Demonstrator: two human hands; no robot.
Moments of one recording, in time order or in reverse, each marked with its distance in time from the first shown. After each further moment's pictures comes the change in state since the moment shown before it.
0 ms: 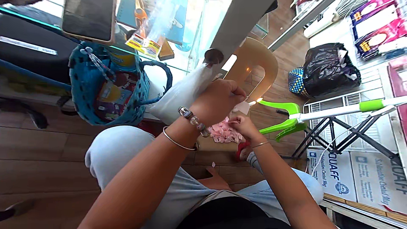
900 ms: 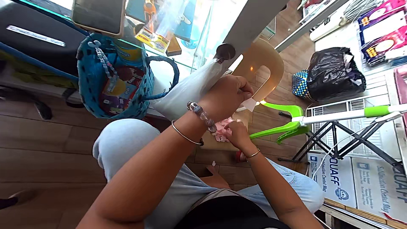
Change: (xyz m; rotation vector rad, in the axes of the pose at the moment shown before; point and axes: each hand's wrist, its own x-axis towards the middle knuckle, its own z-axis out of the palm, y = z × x) left_hand 0.004 -0.002 0.002 -0.007 0.019 0.047; right_hand -0.006 0.008 0.037 -0.603 -0.023 -0.162
